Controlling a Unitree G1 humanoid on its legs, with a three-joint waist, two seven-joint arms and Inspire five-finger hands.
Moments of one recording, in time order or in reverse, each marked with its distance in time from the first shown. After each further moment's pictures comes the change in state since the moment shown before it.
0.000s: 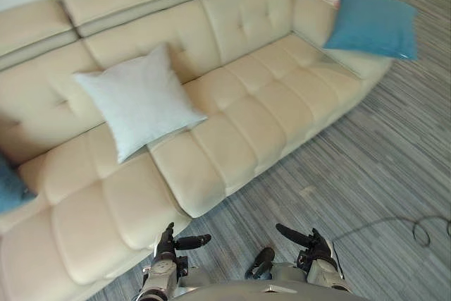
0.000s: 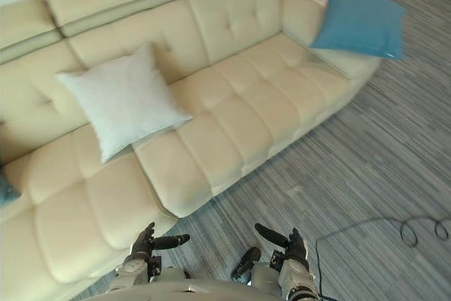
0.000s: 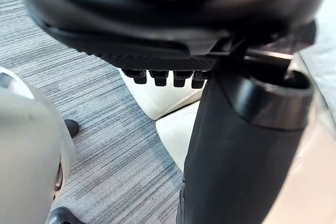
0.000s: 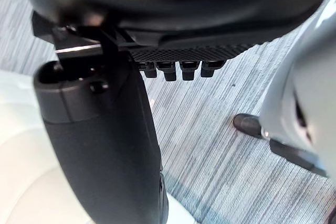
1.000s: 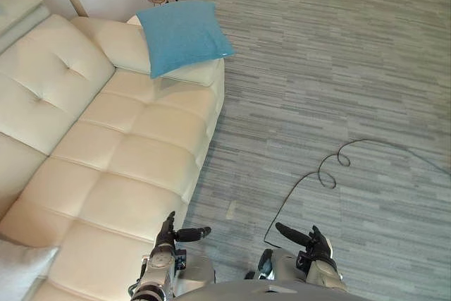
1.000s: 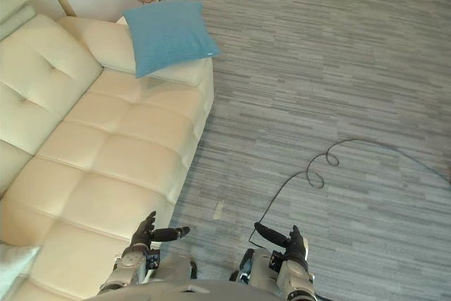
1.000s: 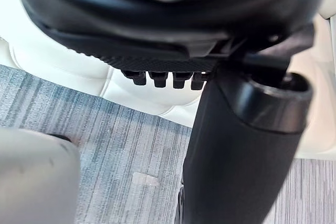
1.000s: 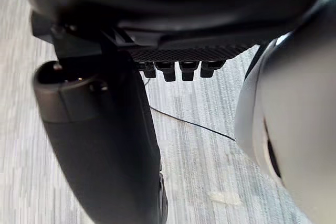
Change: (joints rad) left arm 0.003 0.037 -0.086 -0.079 -0.002 0.001 -0.025; right arm 0.063 0.014 0.016 -0.073 -0.021 0.011 -0.022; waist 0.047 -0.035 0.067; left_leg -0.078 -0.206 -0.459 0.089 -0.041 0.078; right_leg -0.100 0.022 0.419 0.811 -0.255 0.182
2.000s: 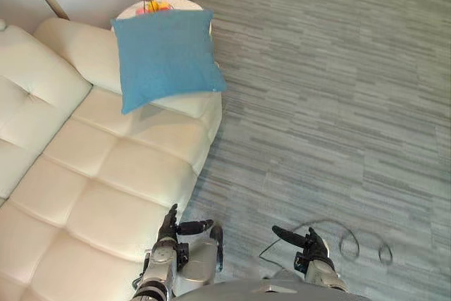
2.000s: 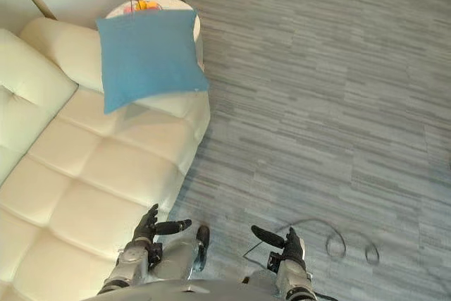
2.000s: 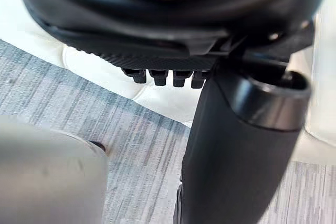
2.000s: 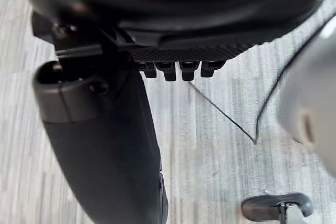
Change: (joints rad) left arm -0.016 -0.005 0.040 -0.019 0.001 -0.019 -0.006; right arm -0.037 -0.011 0.031 0.070 -0.027 -0.005 0.009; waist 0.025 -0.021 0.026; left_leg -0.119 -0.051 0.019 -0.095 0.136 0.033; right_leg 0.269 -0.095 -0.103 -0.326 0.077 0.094
